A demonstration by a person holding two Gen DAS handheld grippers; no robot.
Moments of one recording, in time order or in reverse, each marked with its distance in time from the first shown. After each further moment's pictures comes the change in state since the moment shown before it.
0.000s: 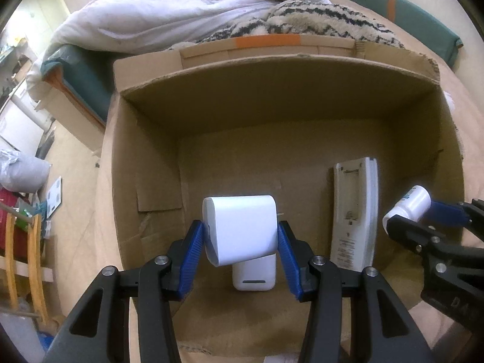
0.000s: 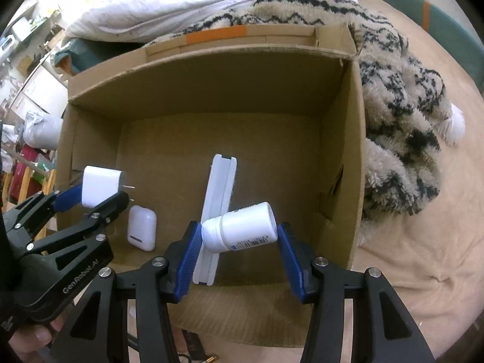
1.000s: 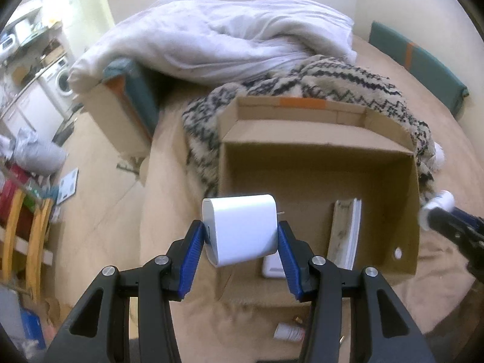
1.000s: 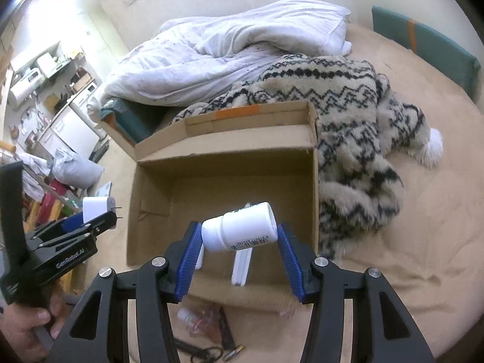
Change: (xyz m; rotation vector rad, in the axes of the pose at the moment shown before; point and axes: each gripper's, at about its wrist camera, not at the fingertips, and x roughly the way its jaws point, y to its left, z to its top) left arm -0.112 0.052 0.003 -0.134 -0.127 0.017; right arm -0.106 -0.004 0.002 0.032 -0.243 0.115
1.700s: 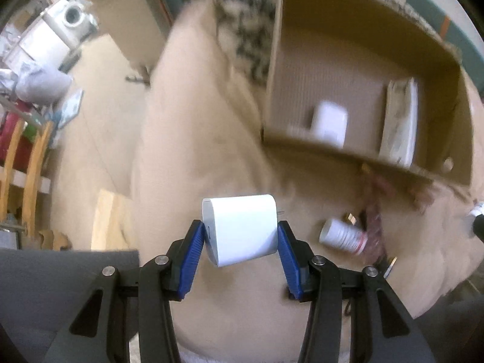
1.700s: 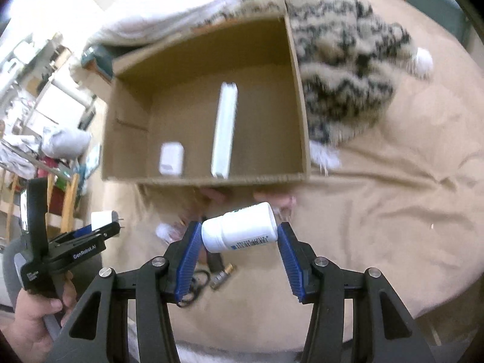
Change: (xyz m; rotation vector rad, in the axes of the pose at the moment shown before) left arm 0.048 0.038 -0.140 -0.132 0.305 0.036; right arm -0.004 -0.008 -0.105 0.072 0.180 -0.006
